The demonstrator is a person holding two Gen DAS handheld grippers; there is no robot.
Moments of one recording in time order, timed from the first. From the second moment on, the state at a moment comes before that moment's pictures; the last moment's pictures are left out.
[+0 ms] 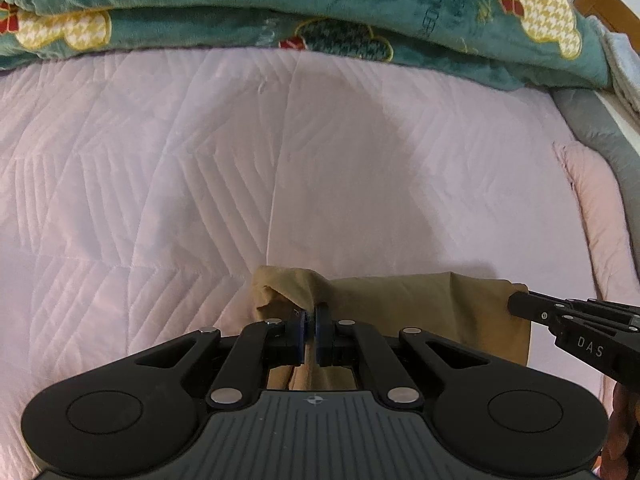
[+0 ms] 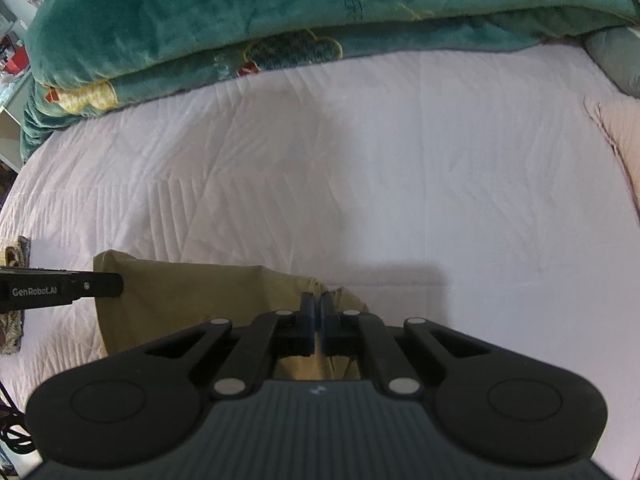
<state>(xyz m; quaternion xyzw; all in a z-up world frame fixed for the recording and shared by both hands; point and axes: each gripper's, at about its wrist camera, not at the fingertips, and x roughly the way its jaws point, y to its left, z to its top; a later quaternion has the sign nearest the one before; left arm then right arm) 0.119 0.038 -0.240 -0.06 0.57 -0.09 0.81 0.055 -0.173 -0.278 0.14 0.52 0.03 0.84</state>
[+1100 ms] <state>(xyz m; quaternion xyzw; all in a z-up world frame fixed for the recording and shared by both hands) 0.040 0.056 -0.153 -0.05 0.54 -0.07 0.84 0.017 -0.152 -0.214 0.12 0.50 0.06 0.86</state>
